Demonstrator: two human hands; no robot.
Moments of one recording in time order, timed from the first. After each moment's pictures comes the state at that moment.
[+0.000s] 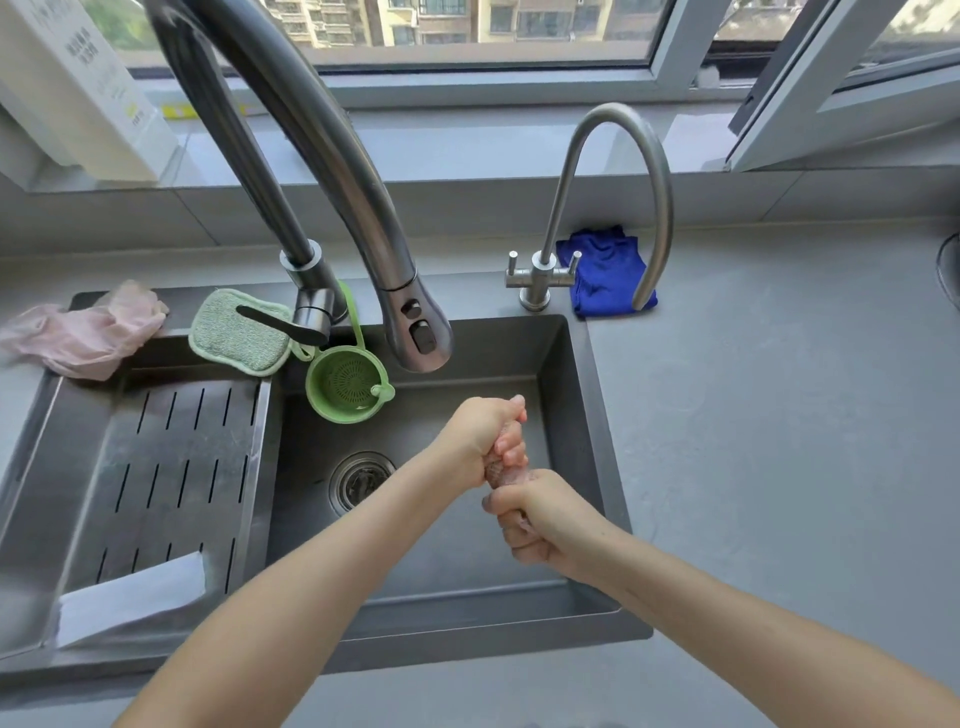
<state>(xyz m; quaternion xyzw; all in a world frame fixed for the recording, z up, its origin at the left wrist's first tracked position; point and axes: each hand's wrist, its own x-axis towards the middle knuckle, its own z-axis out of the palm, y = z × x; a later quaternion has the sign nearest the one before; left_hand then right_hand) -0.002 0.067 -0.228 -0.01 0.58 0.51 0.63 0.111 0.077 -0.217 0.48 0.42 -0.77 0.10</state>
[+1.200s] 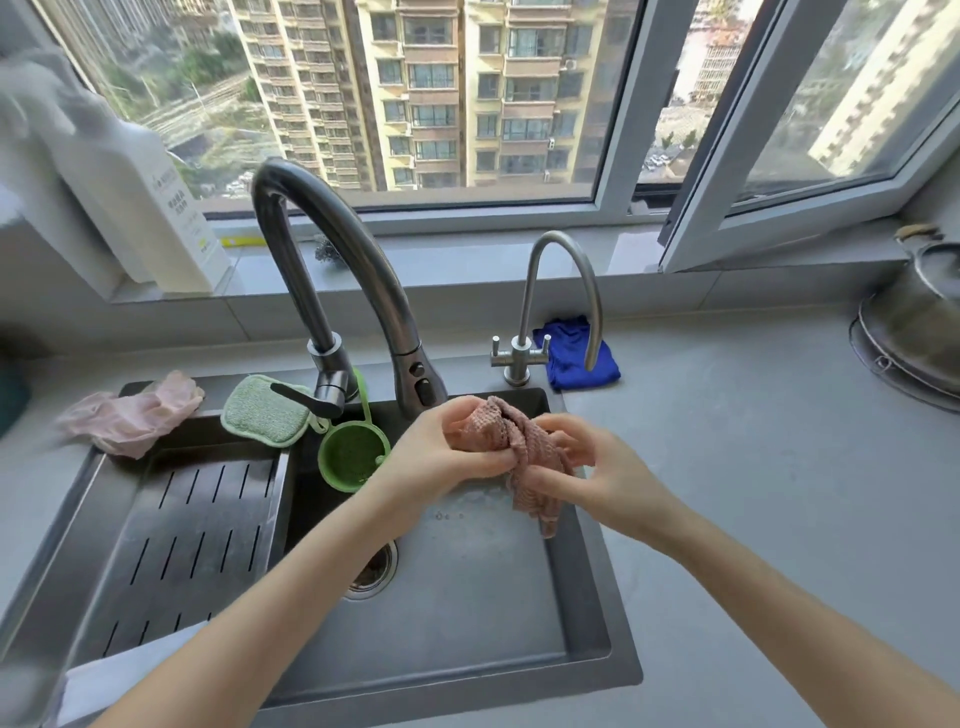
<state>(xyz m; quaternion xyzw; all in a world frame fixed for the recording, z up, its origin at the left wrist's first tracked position) -0.017 0.006 -0.113 0.38 0.62 0.53 0.45 0.150 0.119 -0.125 0.26 0.79 -0.54 -0.12</state>
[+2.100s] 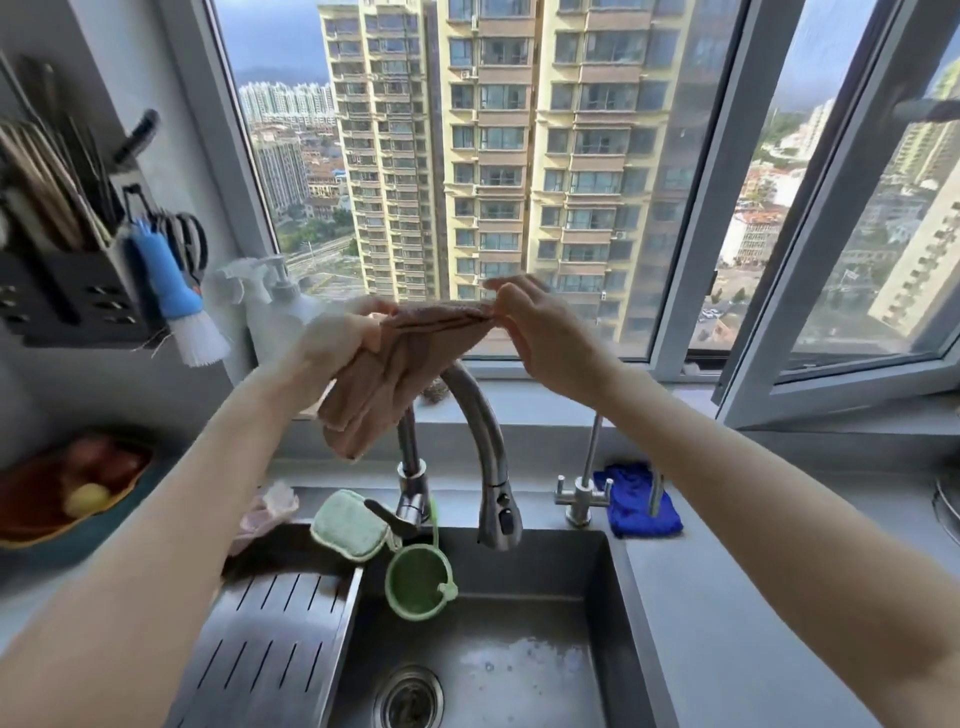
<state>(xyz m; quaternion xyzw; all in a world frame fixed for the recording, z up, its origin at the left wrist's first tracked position) -0.153 -0.029 0.080 0.31 0.75 0.52 0.25 -0.020 0.149 0.058 -0.02 0.95 -0.02 -0.32</state>
